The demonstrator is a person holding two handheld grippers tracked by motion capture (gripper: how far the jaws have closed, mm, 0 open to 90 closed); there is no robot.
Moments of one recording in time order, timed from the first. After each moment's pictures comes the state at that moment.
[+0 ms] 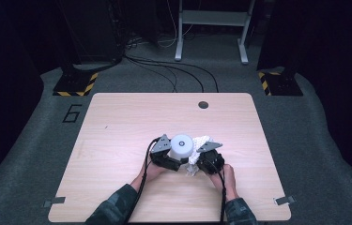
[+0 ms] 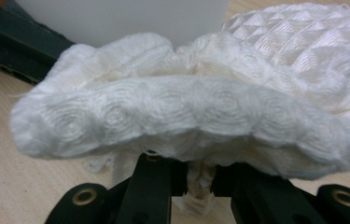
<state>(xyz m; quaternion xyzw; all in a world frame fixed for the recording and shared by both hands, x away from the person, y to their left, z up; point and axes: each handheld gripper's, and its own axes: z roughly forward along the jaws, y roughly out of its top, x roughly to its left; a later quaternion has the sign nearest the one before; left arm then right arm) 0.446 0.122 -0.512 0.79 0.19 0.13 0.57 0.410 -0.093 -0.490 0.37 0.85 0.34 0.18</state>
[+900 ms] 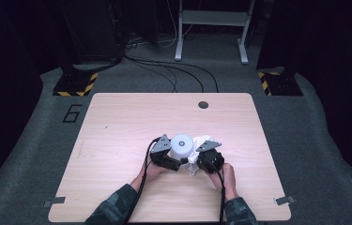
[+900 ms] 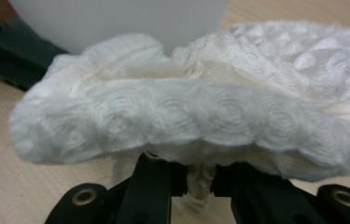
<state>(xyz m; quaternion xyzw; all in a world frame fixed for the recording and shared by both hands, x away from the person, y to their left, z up) 0.446 0.122 -0.512 0.79 0.19 0.12 0.57 0.410 -0.092 -0.487 0.37 0.85 0.33 0.19</state>
